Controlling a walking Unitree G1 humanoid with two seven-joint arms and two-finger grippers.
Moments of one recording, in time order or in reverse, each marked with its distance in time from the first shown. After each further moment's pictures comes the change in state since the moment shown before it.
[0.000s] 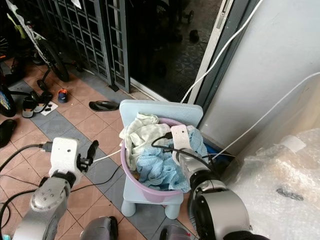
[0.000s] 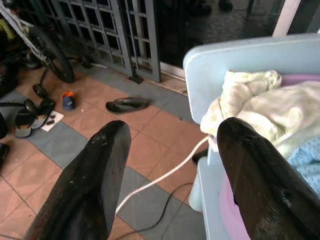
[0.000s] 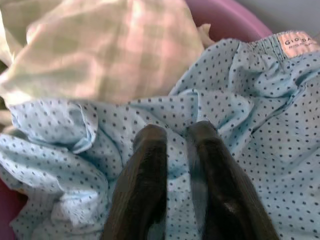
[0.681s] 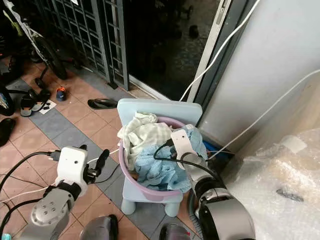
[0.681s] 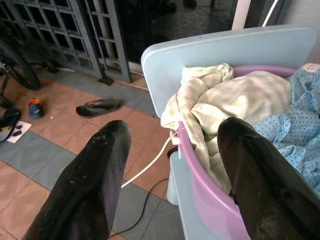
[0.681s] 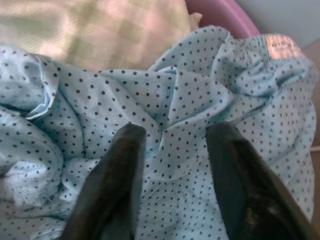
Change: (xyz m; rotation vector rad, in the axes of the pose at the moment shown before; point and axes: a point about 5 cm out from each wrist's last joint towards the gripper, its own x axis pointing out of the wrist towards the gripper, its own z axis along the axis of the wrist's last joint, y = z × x) left arm -0.021 -0.018 0.002 0.015 -0.028 -0.131; right arm -0.004 -0.010 -0.009 -0.226 -0.050 0.004
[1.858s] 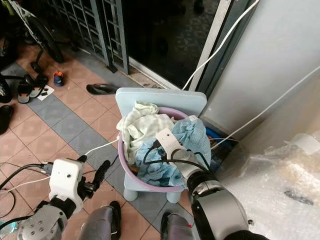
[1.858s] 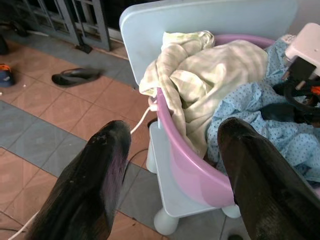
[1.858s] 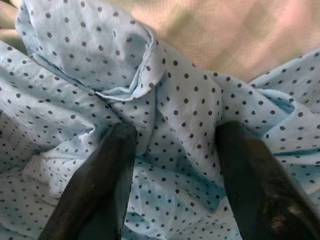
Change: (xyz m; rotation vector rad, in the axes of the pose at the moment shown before) left arm -0.031 -0.008 0.004 -0.054 0.025 -0.063; right arm 0.005 0.024 0.016 -0.152 0.026 0.106
